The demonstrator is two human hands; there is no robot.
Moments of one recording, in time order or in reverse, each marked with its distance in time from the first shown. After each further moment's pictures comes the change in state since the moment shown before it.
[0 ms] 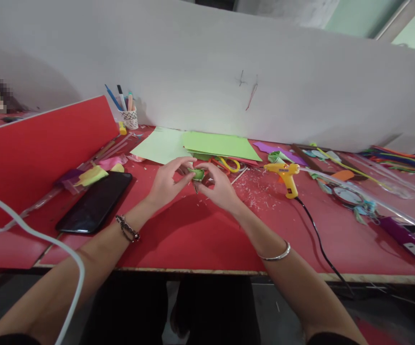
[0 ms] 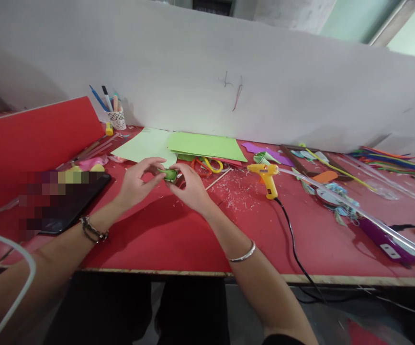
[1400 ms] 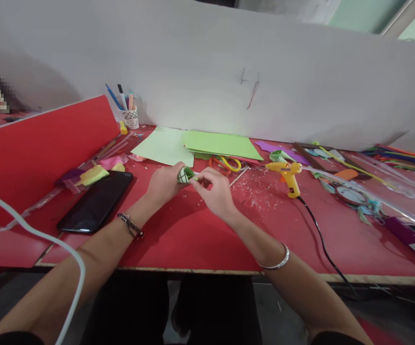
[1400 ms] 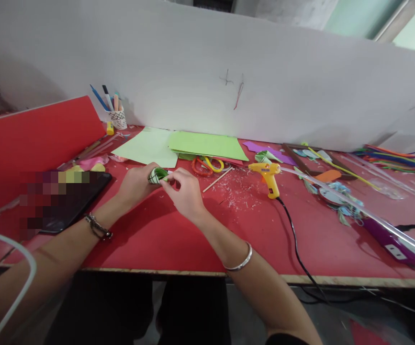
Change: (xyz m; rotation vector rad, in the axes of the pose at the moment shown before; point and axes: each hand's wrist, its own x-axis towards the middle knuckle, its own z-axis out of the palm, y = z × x) left_hand -0.003 -0.016 -0.003 0.615 -0.174 -0.113; right_hand -0.006 -0.020 0.016 -0.106 0.186 0.006
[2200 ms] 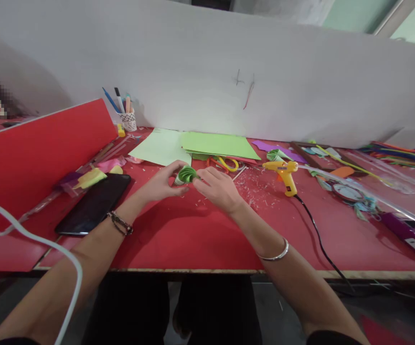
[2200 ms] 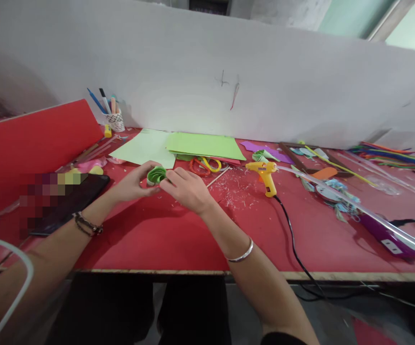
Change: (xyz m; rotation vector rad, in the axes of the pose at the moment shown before) left_hand 0.006 -0.009 -0.011 -0.767 -0.268 0.176; right_hand 0.008 0.017 -0.023 -0.832 -0.042 -0.740
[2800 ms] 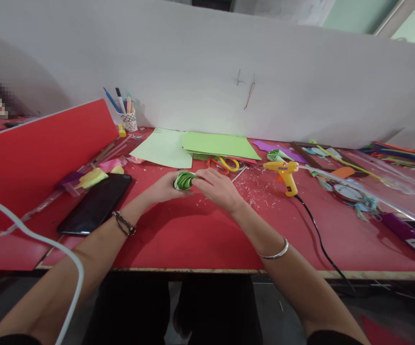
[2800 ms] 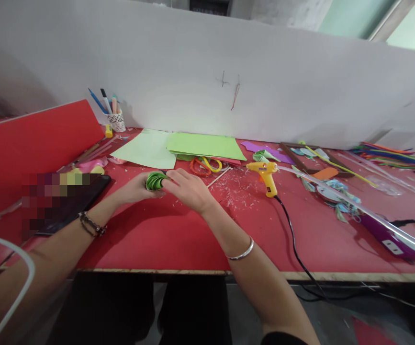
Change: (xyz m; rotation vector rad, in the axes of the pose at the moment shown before) left_hand 0.002 0.000 0.012 -0.184 -0.041 -0.170; right_hand -0.003 0.001 0.005 0.283 -0.030 0.050
